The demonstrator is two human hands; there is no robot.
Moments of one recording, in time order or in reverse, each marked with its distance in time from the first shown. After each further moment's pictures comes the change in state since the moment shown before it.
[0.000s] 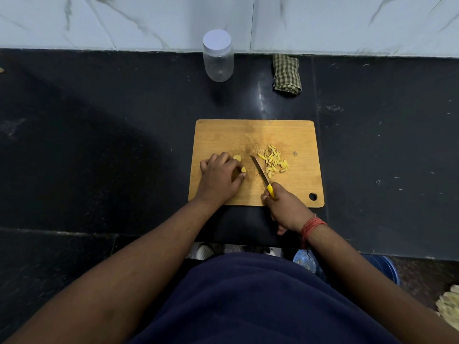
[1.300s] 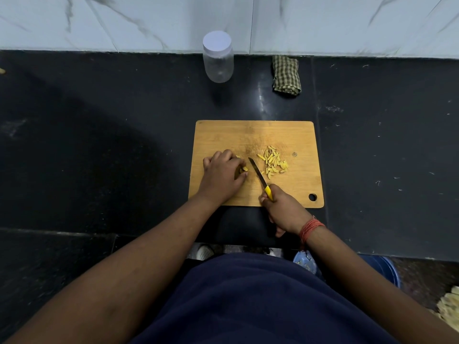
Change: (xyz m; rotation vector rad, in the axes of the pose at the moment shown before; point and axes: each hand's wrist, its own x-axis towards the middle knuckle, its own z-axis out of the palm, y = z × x) left_hand 0.009 0.006 -0.002 0.017 -0.028 0.012; right_hand -0.004 -0.004 0.001 -0.033 -0.021 -0.013
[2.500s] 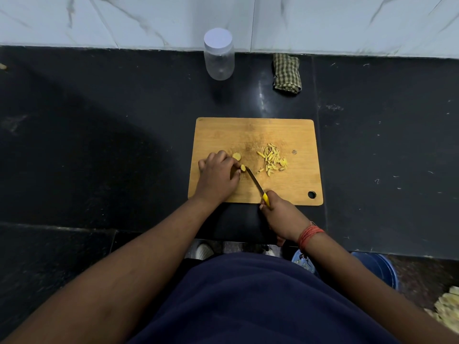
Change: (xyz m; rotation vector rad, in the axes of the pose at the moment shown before) left_hand -0.011 -0.002 0.000 -0.019 0.027 -0.075; right_hand -0.003 0.017 0.014 -0.198 0.020 -0.089
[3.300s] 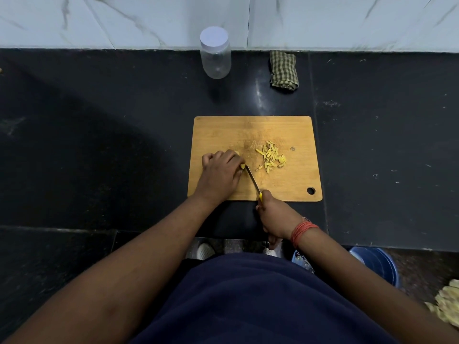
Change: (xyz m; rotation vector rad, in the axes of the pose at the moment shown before) left_hand -0.003 -0.003 0.004 0.080 0.062 0.216; right_hand -0.004 -0.012 0.007 -0.006 -0.072 0.071
